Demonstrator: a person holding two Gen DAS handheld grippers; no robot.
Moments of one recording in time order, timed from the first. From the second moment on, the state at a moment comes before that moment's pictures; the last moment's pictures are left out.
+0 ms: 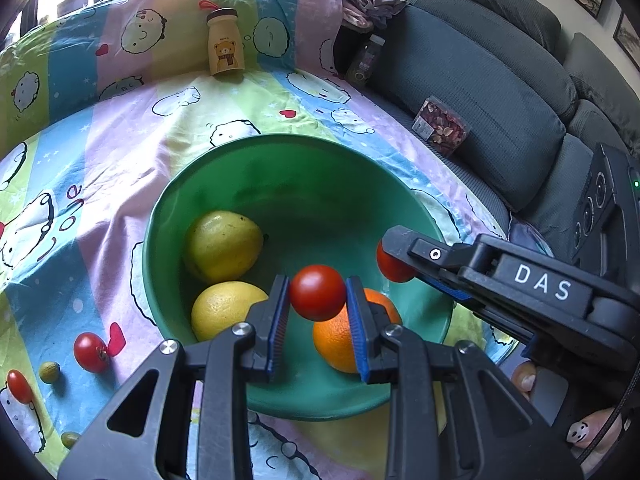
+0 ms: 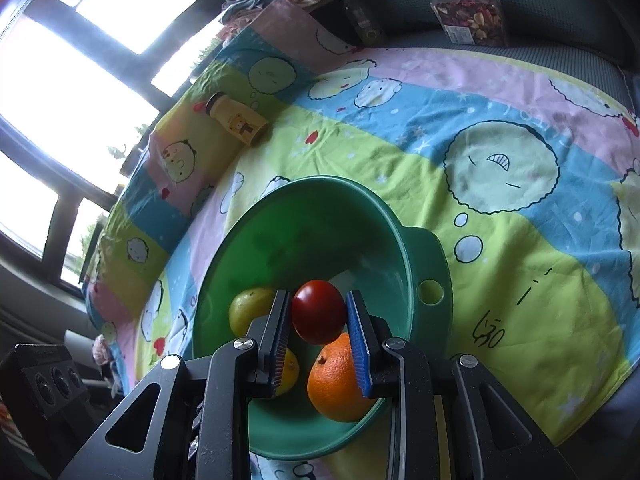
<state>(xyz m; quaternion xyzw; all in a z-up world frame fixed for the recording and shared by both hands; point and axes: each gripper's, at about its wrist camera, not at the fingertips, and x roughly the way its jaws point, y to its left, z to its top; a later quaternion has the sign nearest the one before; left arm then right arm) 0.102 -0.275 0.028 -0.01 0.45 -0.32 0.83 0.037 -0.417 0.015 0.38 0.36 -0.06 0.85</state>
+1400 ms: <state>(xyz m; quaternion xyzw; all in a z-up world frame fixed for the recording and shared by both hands) 0.093 -0.258 0.040 -0.02 0.44 -0.31 0.84 0.037 -0.414 0.018 0.37 0.37 -0.06 0.85</state>
